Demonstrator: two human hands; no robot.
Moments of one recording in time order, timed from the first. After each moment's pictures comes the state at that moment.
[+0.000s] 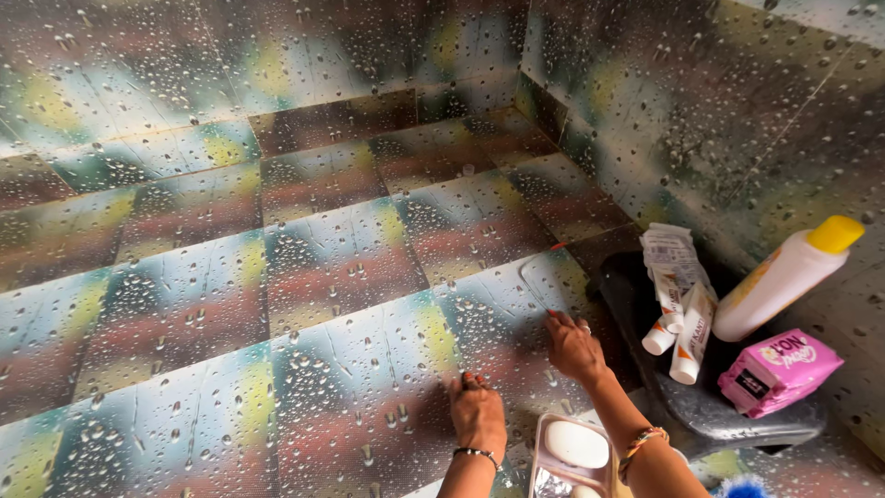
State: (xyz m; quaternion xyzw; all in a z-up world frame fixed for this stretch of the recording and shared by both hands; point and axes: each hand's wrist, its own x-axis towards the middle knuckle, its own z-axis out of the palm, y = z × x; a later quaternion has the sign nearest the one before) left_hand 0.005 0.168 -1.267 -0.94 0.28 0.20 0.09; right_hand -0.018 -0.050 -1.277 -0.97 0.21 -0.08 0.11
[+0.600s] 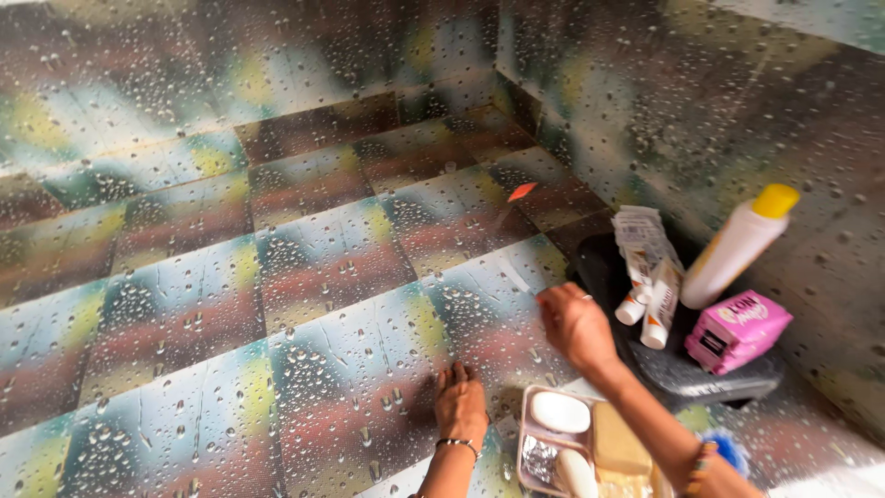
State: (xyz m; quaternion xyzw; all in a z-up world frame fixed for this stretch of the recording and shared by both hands) left_hand 0.003 0.195 -1.312 -0.94 0.31 0.04 -0.11; right_hand -0.081 0.020 -1.126 -0.91 0.11 -0.35 0.18
